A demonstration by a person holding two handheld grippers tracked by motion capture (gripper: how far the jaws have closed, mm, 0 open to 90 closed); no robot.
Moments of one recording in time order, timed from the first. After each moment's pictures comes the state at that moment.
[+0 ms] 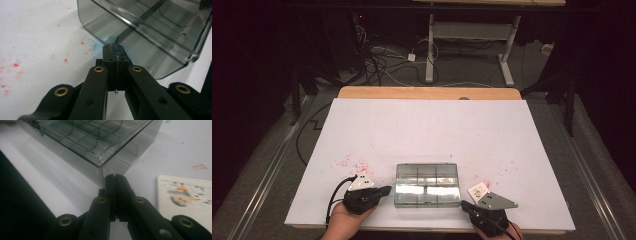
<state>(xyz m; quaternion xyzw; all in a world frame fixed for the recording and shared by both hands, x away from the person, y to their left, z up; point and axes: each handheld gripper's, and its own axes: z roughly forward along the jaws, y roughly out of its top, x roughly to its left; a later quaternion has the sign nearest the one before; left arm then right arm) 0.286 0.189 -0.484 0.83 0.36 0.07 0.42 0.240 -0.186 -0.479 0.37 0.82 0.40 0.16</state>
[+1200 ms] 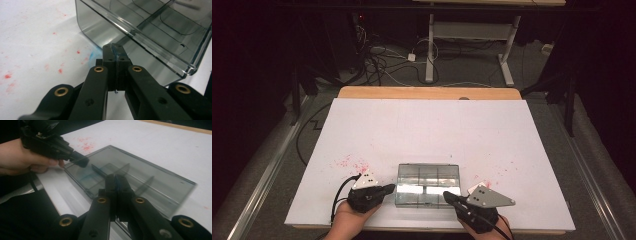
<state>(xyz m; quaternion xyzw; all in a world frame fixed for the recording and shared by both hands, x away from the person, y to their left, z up) 0.288 0.182 -0.484 0.82 0.36 0.08 0.43 0.239 -0.149 -0.434 0.31 0.80 0.50 0.16</state>
